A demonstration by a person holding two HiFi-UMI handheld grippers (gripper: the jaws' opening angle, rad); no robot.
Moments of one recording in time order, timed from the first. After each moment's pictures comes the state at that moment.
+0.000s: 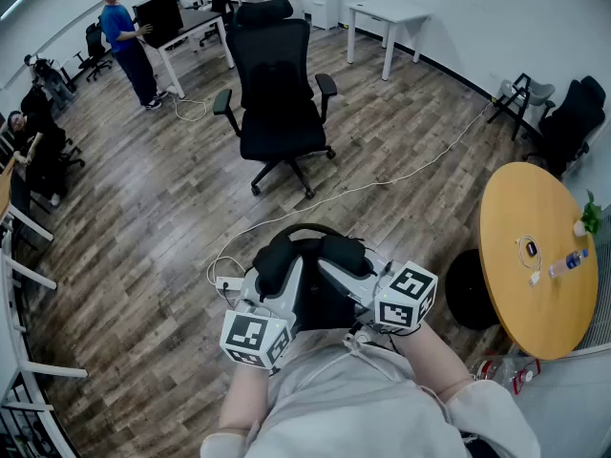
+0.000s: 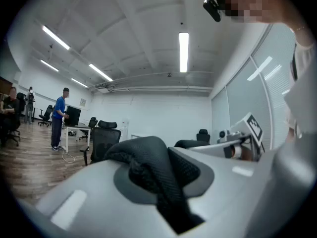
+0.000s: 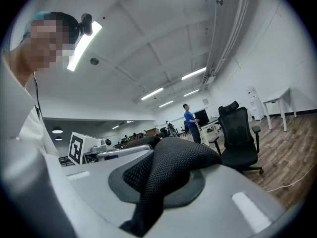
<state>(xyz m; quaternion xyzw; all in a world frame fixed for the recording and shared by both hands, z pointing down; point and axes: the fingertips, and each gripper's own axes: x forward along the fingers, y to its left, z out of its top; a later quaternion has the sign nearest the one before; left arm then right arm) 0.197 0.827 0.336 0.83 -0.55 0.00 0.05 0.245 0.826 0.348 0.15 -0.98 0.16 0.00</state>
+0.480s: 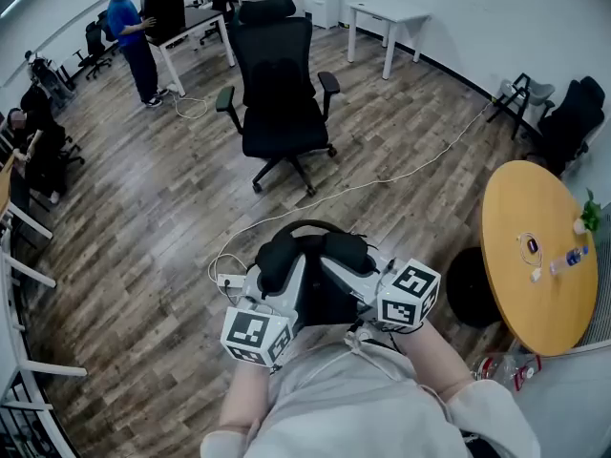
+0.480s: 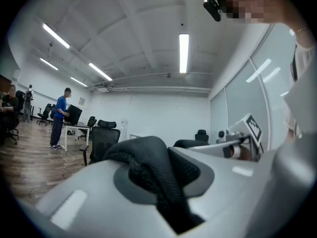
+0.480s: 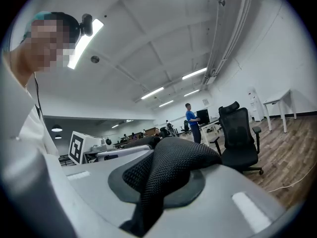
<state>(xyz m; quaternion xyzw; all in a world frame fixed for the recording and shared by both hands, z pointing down) 0.188 0.841 0.335 0.84 -0.54 0.00 0.06 0.235 0.839 0.345 0.15 -0.98 0.16 0.01</state>
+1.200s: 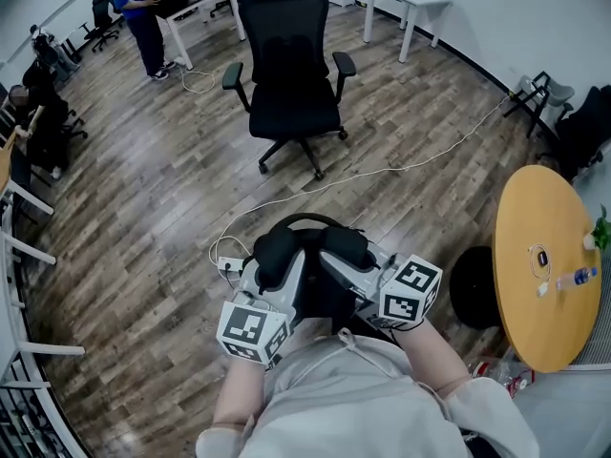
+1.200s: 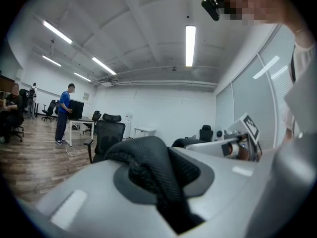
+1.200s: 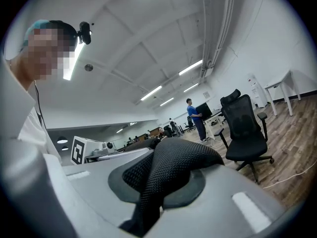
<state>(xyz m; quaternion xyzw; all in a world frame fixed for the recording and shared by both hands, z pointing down) 0.168 0.785 0.365 0.82 -0.56 0.03 0.09 0.214 0.780 0.373 0.12 -0.97 0.21 0.00</state>
